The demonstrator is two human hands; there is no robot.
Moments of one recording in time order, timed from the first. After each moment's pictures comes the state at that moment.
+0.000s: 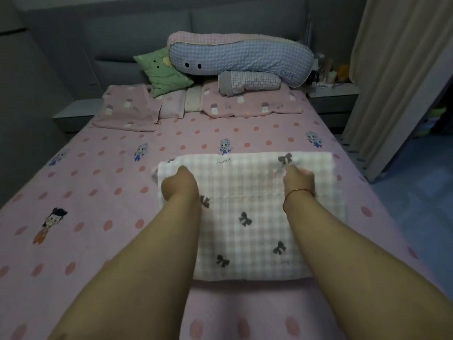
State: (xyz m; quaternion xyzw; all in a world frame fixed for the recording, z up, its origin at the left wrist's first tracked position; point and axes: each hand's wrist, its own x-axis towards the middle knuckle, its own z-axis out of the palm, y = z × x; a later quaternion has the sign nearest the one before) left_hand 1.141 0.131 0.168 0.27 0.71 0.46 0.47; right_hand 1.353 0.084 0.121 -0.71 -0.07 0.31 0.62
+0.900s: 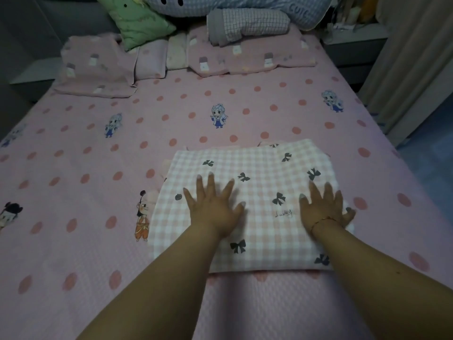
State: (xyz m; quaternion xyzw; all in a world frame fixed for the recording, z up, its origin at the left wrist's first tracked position) left_hand 1.204 0.193 -0.015 0.82 0.56 -0.09 0.09; right_hand 1.427 0.118 -0.057 -0.91 -0.36 0.22 0.02
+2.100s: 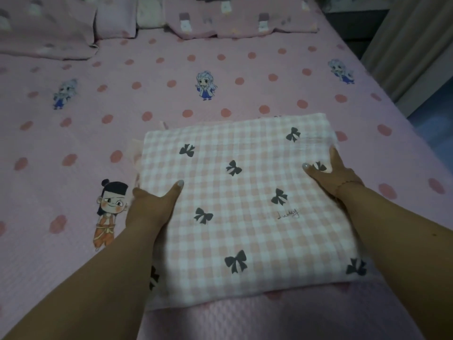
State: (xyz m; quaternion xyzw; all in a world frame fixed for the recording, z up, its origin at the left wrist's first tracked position) left_hand 1.114 0.286 -0.137 0.52 0.78 0.09 0.34; right_hand 1.490 0.194 -0.137 -0.89 -0.30 0.31 0.12
